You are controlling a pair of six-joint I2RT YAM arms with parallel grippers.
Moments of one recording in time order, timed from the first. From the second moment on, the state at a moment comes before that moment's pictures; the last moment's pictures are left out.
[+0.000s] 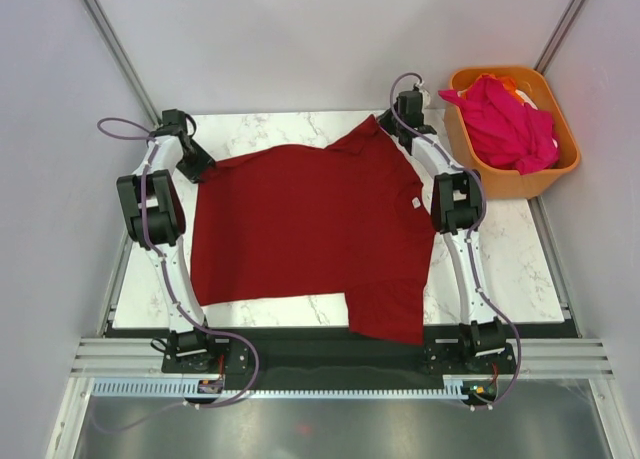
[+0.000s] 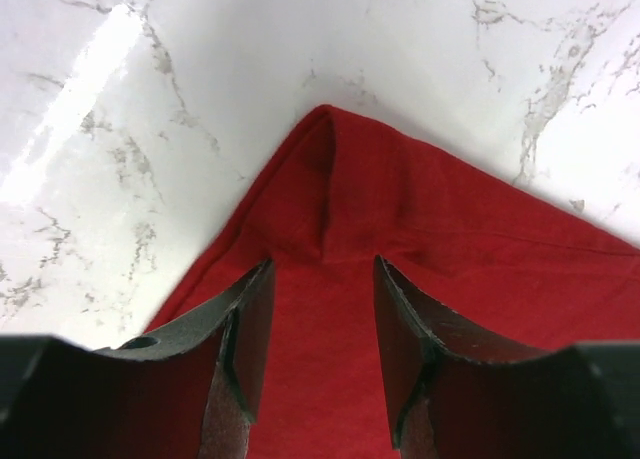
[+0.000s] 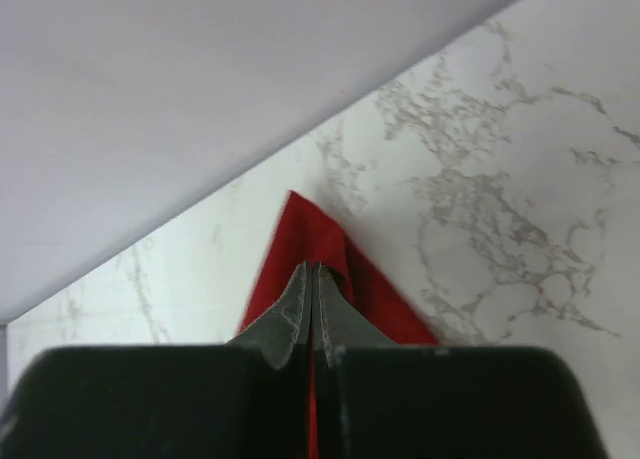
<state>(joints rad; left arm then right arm) 0.18 2.28 1.88 -0.70 0.04 -0.64 0.17 2.78 2.43 -0.10 -0.01 0.81</state>
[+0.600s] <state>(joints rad) 0.16 2.30 1.93 -0.71 -0.02 -0.67 0.17 2.55 2.29 -0.02 -0.08 0.81</state>
